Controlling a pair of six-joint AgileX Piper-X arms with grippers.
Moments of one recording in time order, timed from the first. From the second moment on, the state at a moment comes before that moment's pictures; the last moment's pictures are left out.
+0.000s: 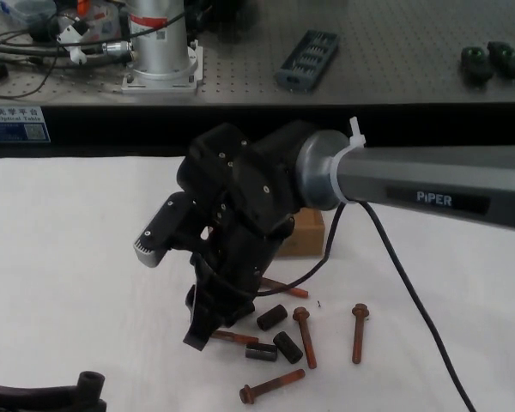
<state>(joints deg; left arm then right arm) -33.0 21.2 -18.3 13.5 10.9 -9.2 52.2 118.6 -88.3 46.0 -7.4 -21.6</state>
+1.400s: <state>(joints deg) -33.0 24.1 -18.3 8.4 16.1 -3.5 52.2 109.7 -84.8 45.4 -6.5 -18.0</state>
